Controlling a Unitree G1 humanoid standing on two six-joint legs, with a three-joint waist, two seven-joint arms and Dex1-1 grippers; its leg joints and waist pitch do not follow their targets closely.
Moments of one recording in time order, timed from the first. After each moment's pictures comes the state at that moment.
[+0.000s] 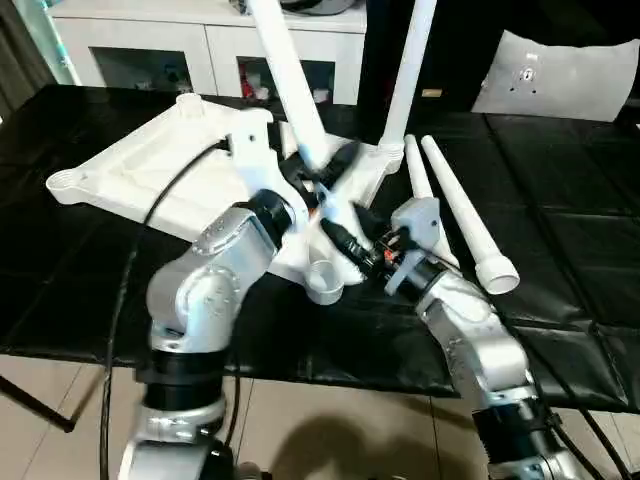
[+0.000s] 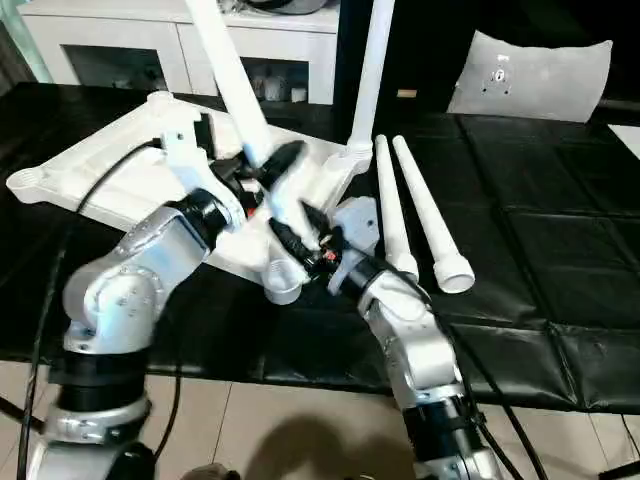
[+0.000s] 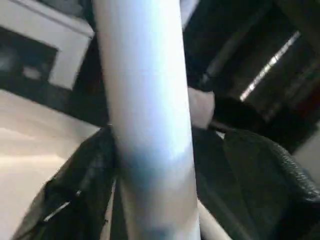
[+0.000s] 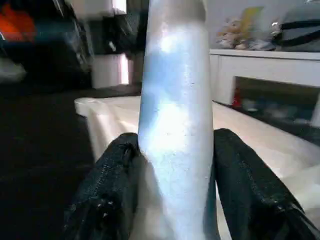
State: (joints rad) left arm -0.58 -0.05 0.07 -0.14 -0.54 0.64 -0.04; right arm -0.36 -0.08 0.13 0.20 0.17 -0.03 0.52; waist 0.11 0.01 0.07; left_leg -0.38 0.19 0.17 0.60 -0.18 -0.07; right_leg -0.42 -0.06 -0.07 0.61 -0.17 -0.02
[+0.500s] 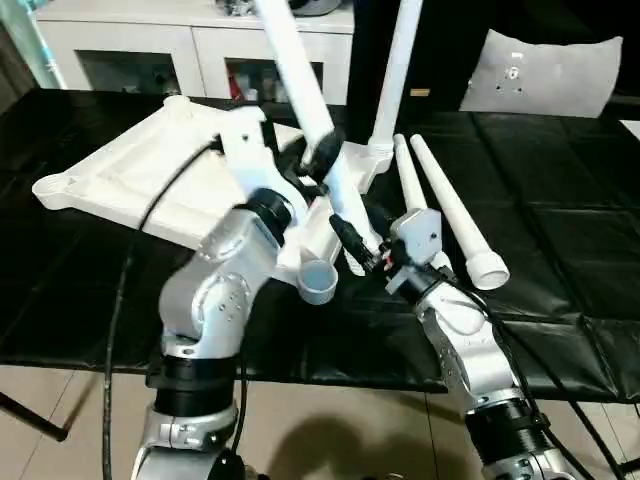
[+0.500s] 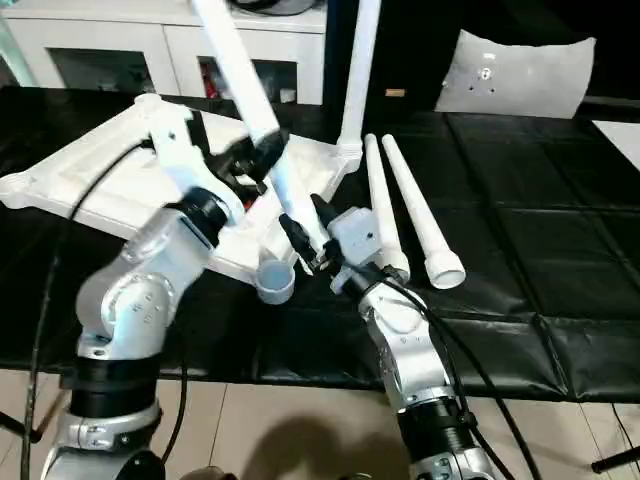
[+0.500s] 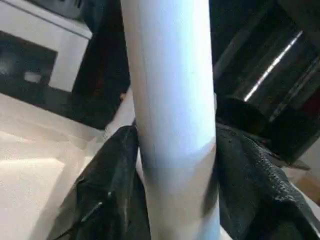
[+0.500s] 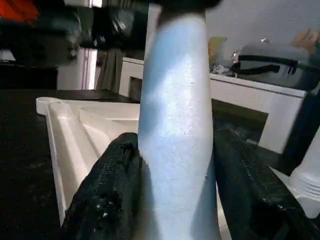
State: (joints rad) left arm -0.56 -0.07 0.04 -0.11 -0.50 0.60 -0.05; right arm -0.36 -0.06 0.13 0.33 0.07 -0.29 0.46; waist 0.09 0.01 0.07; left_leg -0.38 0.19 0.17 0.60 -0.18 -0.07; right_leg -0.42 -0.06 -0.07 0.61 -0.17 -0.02
